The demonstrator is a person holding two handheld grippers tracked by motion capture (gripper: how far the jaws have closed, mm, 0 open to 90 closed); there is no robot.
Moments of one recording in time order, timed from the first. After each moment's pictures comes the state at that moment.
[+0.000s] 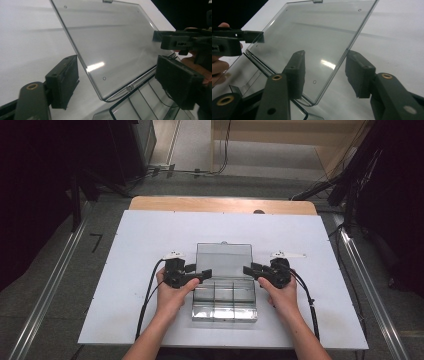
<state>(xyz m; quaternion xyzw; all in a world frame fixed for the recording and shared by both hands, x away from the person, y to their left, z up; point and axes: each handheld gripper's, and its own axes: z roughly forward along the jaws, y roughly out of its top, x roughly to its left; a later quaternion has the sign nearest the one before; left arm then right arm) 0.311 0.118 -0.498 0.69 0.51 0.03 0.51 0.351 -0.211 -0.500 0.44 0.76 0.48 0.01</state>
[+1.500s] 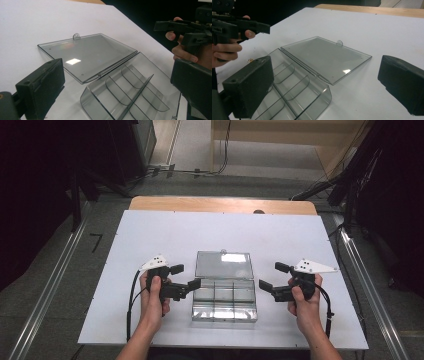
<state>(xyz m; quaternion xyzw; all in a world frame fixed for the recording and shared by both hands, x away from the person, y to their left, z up) 0.268 0.155 -0.473 0.70 0.41 0.05 0.58 0.296 -0.254 -0.456 0.33 0.77 0.54 0.10</state>
